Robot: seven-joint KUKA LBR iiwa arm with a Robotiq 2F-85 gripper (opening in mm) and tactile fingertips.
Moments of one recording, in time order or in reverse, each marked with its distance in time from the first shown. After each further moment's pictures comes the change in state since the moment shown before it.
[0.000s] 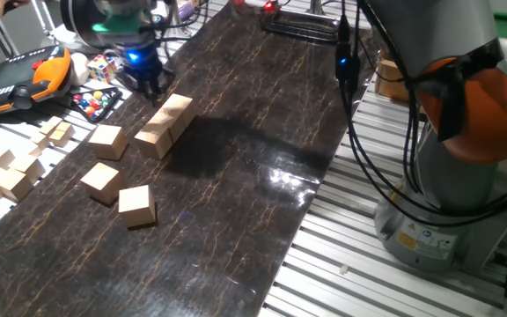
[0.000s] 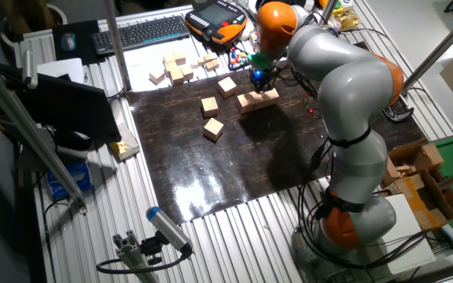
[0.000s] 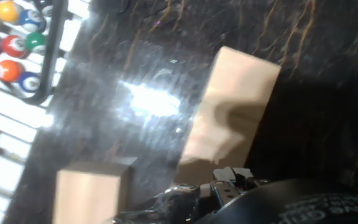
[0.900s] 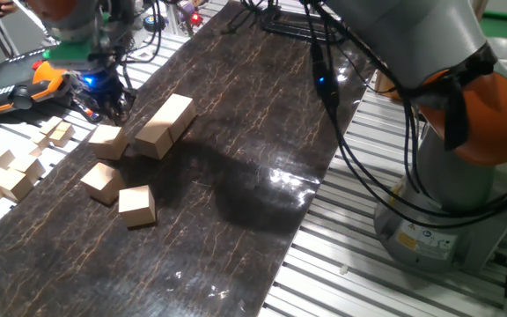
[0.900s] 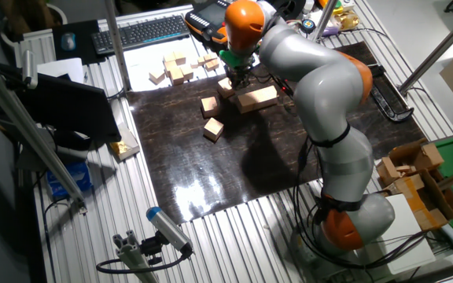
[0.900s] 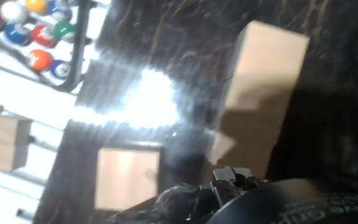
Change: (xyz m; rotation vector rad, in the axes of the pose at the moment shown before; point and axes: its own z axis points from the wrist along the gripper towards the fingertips) arm 0.048 0.068 0.020 -0.037 -0.038 0.013
